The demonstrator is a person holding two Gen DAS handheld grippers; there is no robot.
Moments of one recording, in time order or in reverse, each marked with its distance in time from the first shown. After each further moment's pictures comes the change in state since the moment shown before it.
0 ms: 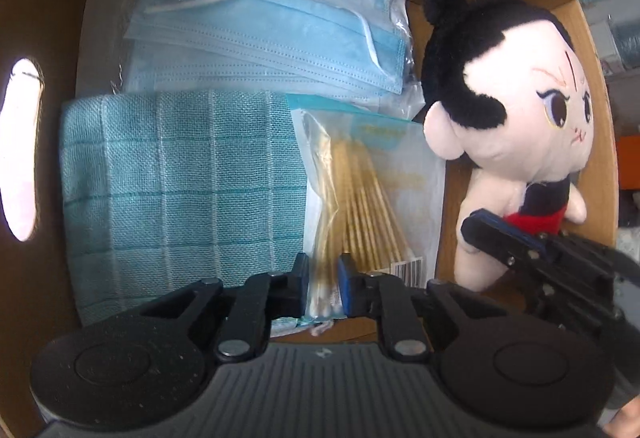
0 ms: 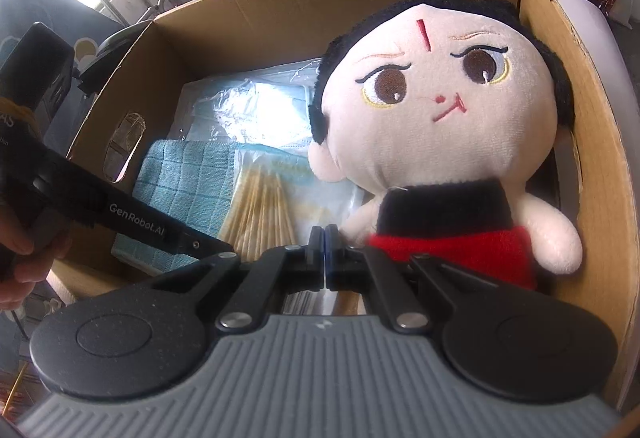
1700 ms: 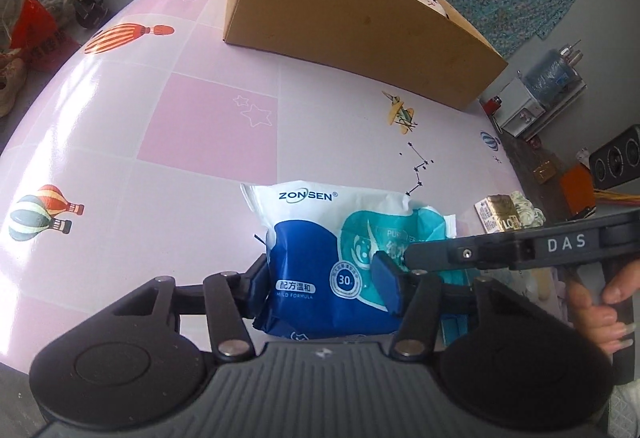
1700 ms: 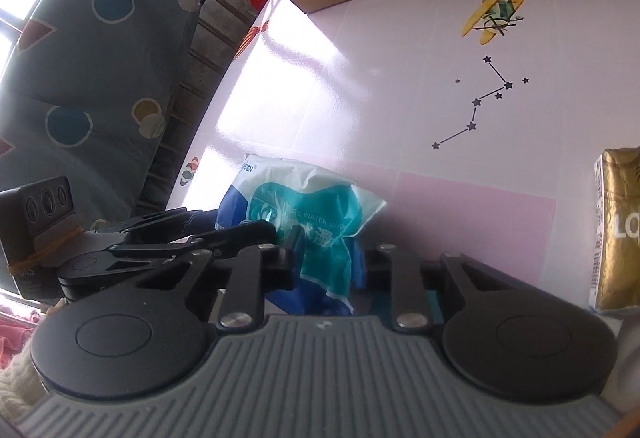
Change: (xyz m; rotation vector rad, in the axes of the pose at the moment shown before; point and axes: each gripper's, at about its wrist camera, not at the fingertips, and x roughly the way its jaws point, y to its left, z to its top) left arm -0.021 0.069 -0.402 0.072 -0.535 -0.132; right arm -0.075 0.135 -0.286 0.079 0.118 0.292
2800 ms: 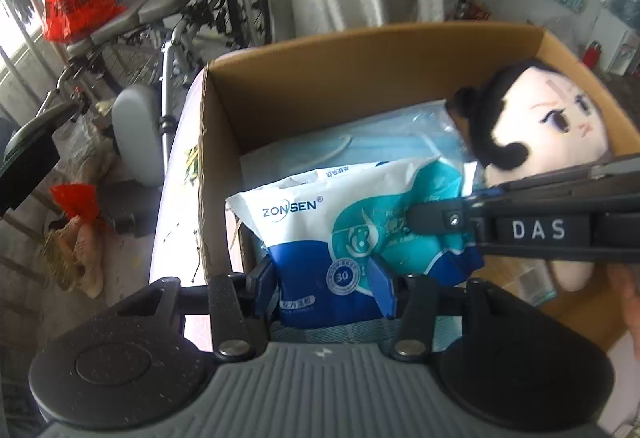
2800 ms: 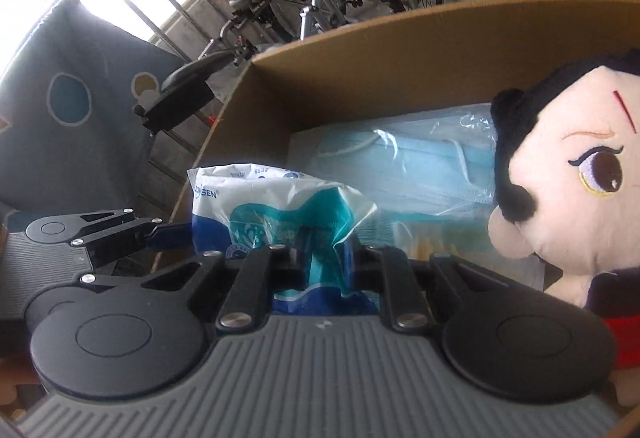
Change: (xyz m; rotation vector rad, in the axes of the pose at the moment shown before) left arm 0.118 -0.044 0.335 0.294 0.039 0.401; right arm 0.049 -0.056 0.360 -0.043 -0.157 -0.096
